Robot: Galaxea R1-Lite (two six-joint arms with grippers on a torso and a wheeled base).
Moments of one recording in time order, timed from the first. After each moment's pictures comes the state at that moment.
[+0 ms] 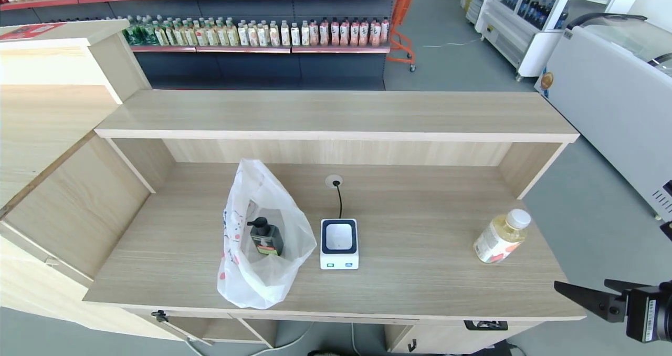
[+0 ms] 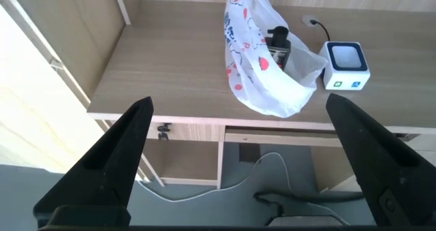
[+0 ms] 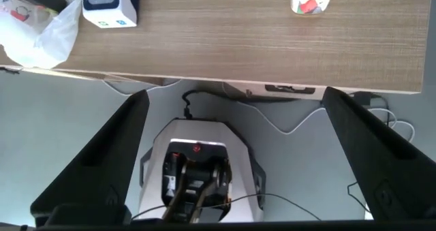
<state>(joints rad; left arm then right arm) 0.00 0.00 0.00 0.00 -0.02 -0.01 -0.03 1.07 -0.34 -0.23 0.26 0.04</state>
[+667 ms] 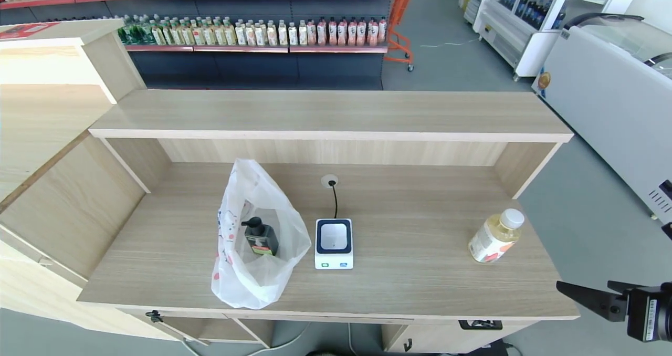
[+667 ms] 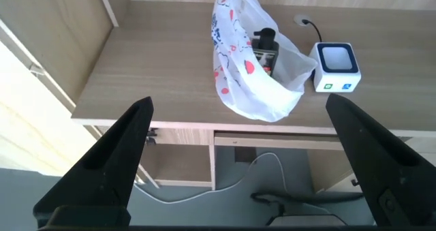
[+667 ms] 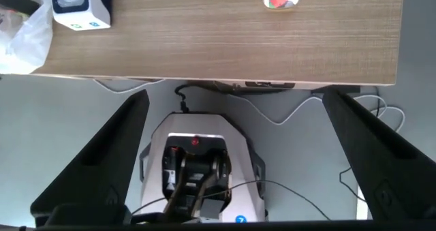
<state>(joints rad) 0.00 0.00 0.00 0.00 -0.02 -0.01 -0.06 1.08 -0.34 -0.23 0.26 0.05</state>
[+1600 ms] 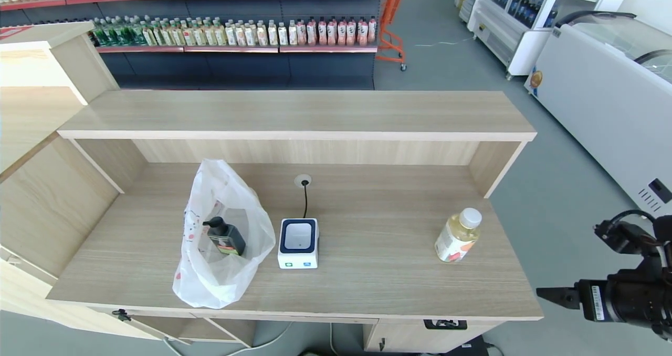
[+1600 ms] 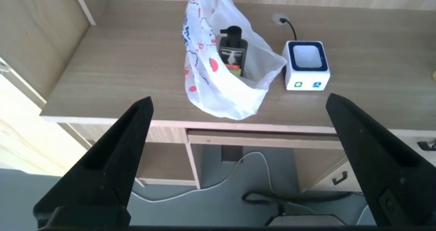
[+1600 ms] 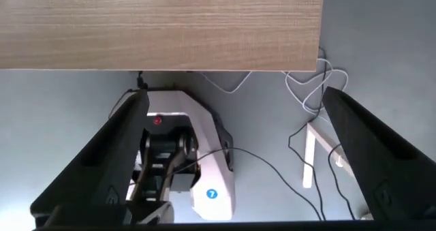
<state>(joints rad) 0.00 0.00 0.00 0.00 -0.02 -0.01 -0.08 1.45 -0.42 -0.25 0.12 -0.03</state>
